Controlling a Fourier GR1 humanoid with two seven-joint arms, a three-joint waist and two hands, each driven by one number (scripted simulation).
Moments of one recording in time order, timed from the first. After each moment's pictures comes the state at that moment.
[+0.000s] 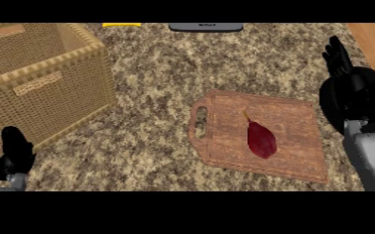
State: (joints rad) left arm 0.01 0.54 -0.11 -1.35 0.19 0.25 -0.01; right arm -0.32 -0.44 0.03 -1.33 -0.14 -0.17 -0.05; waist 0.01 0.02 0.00
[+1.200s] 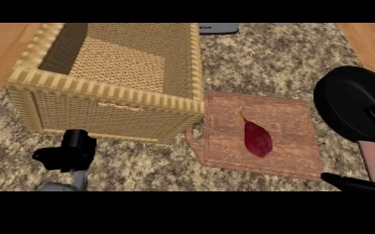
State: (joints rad) left arm -0.02 0.22 -0.21 -1.55 0.19 0.32 -0.15; right arm 0.20 -0.43 -0.12 -1.62 -0.15 0.00 -0.64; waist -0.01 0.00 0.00
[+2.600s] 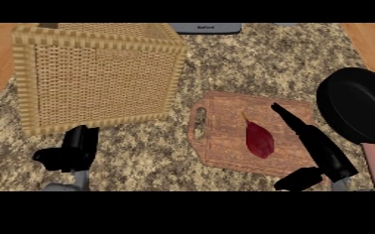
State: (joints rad) left arm -0.01 0.17 -0.17 -1.57 0.13 0.27 -0.13; right arm 0.02 -0.42 0.23 -1.64 0.38 0.18 0.11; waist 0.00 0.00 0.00
